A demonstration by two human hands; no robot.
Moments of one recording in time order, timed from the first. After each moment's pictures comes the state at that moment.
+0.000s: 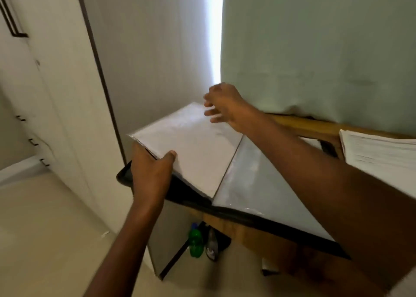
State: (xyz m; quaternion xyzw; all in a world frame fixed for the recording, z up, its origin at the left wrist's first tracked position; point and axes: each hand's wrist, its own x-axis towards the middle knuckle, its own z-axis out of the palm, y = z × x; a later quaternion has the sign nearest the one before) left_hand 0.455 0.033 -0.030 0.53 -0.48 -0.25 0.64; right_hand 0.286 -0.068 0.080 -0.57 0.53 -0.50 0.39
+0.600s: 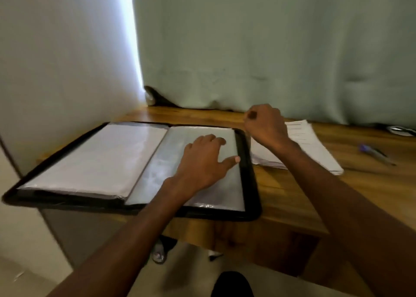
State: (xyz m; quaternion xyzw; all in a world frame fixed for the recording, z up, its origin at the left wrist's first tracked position) left_hand 0.228 0.041 -0.028 0.38 -0.88 -0.06 0.28; right_hand 0.044 0.062 0.034 -0.50 0.78 -0.37 -0.05
